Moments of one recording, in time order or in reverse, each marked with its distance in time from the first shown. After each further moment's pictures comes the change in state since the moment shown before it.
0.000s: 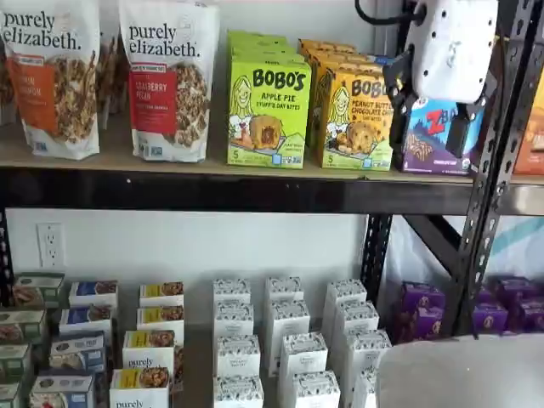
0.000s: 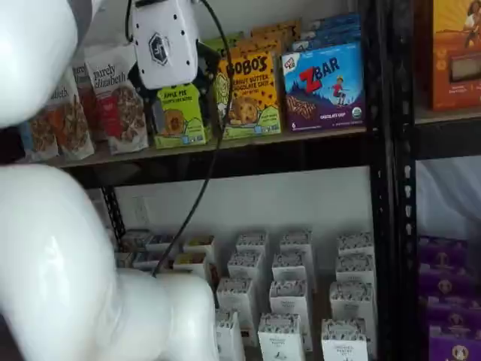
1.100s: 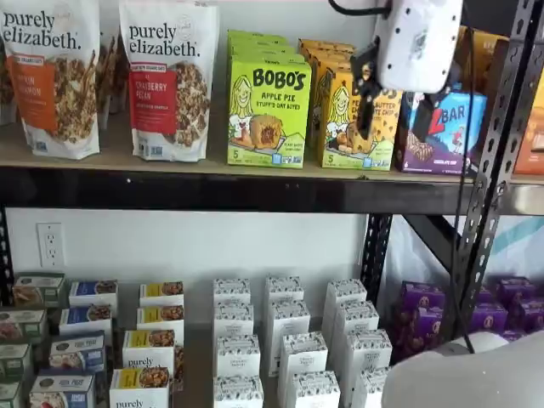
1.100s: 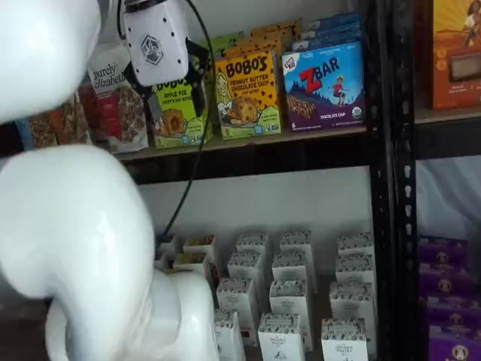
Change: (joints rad) arm 0.197 0.028 0.026 -0.054 -0.183 0.176
